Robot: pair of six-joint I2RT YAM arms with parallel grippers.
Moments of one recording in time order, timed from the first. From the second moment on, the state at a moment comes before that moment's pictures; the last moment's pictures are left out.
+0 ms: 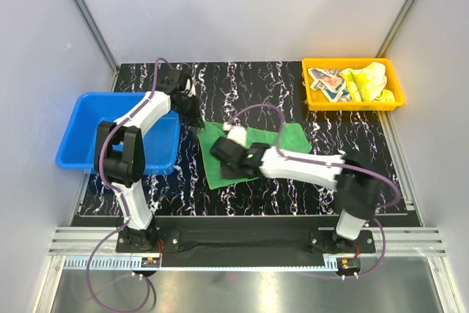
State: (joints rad) left arm -0.23 1.86 1.46 -0.71 0.30 -0.40; right arm 1.09 1.69 1.24 -0.56 0.31 0.92
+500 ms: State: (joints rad) left arm -0.22 1.89 1.46 -0.71 0.35 -0.39; right arm 1.24 2.00 1.41 -0.46 0.38 0.72
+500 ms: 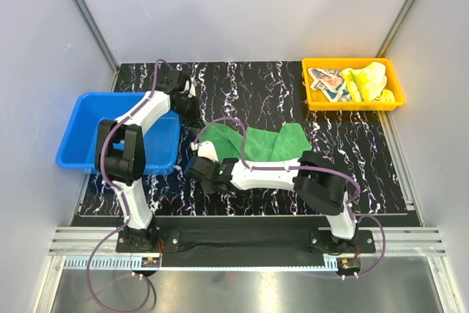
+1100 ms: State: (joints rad) left arm -0.21 1.89 1.45 -0.67 0.40 -0.41; right arm 1.25 2.05 1.42 -0.47 0.46 0.65
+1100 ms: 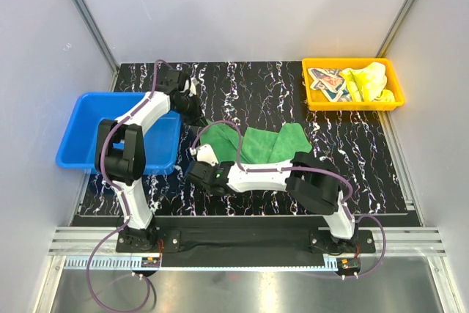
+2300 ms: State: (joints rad) left arm -0.19 2.05 2.26 -0.36 0.62 -1.25; right arm 0.56 1.55 1.78 -0.41 0.44 -0.20
